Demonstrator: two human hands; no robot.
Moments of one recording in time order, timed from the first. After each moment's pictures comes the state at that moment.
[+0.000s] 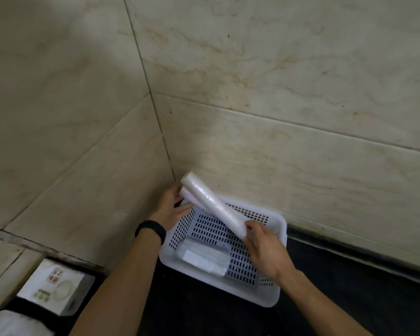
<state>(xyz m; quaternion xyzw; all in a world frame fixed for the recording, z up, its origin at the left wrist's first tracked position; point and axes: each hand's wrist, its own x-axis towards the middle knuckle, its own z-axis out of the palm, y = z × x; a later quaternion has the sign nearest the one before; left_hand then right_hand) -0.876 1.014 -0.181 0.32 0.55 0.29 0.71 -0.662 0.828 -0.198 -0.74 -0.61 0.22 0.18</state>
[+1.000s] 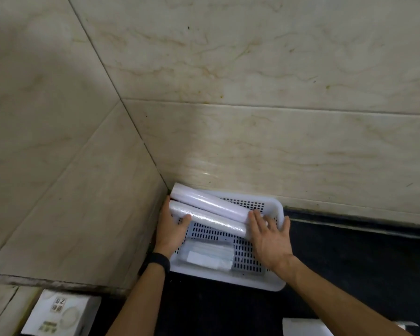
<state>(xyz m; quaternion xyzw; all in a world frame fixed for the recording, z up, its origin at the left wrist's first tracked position) -0.891 0.971 -0.213 0.62 0.54 0.26 0.51 -0.666 0.824 -0.244 -0.80 -0.59 0.12 -0.09</state>
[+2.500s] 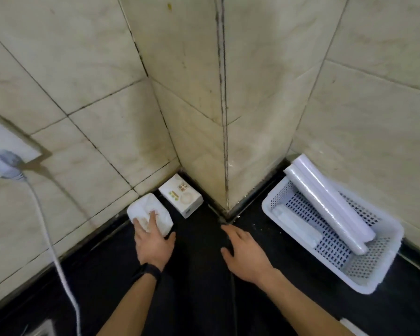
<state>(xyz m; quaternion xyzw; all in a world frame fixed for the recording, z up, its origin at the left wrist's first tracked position) -1.170 0.760 -0.217 0.42 0.88 0.12 0.19 -0.921 0.781 -0.198 -0.53 -0.77 0.36 0.06</state>
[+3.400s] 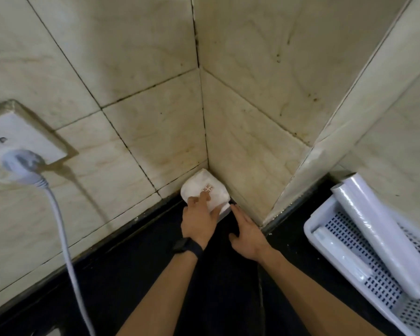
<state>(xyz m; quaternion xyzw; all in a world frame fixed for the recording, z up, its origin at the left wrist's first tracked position) -1.175 0.860 -0.210 0.51 0.82 0.18 0.20 -1.016 0.878 -0.246 -0.51 -0.75 0.41 0.04</state>
